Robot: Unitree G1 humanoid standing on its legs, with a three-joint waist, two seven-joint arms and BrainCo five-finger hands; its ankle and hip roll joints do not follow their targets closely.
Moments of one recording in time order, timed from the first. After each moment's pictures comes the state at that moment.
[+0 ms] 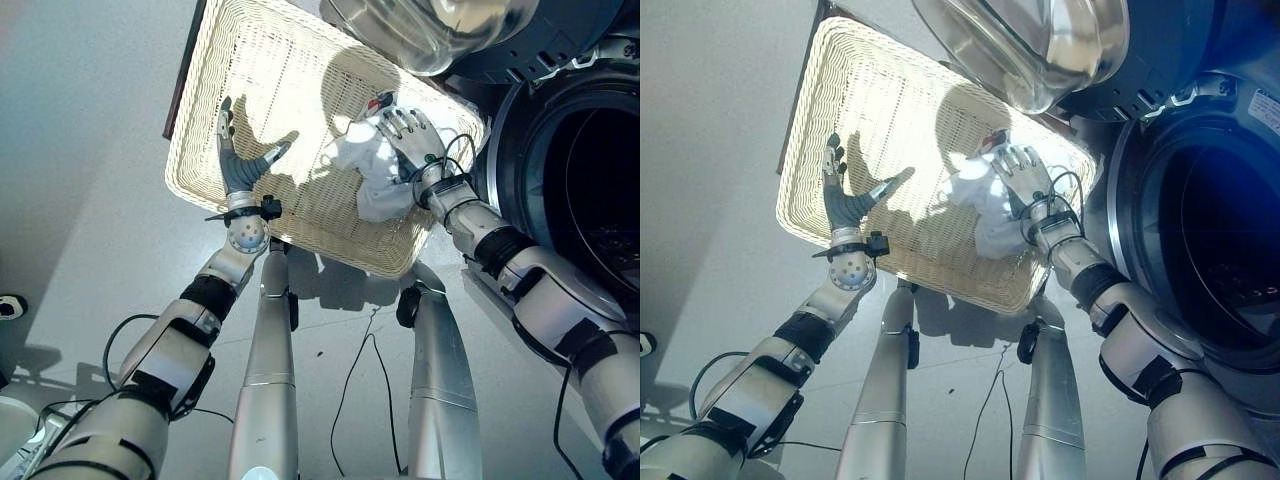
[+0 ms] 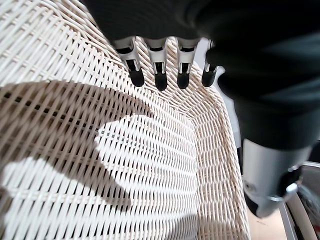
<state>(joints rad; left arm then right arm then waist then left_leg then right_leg) -0.89 0.40 -0.45 0.76 -0.23 -0.52 0.75 -1.20 -0.52 0.88 0.96 -0.82 0.09 -0.49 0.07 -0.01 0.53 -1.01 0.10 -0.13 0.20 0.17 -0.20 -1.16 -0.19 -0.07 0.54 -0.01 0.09</state>
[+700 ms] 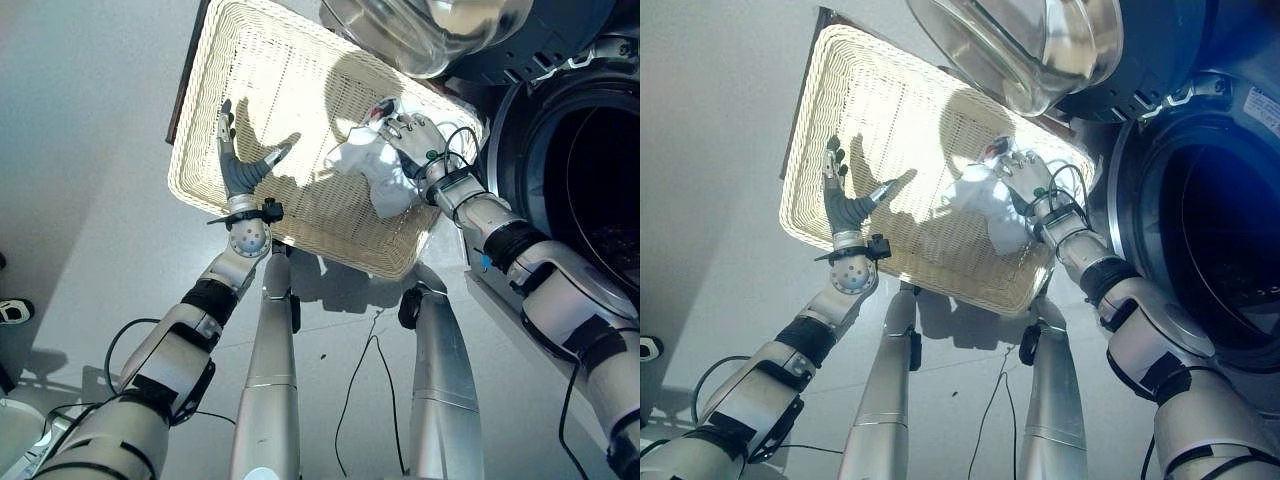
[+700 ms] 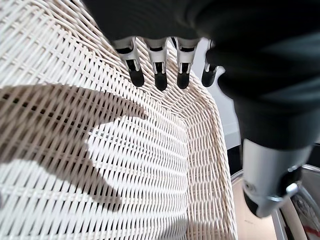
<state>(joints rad) -0.87 0.39 -0.45 0.73 -0.23 -0.54 0.76 -1.22 -0.55 0.88 0.96 -0.87 0.02 -0.44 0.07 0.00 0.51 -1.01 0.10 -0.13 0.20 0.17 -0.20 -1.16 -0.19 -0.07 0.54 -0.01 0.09</state>
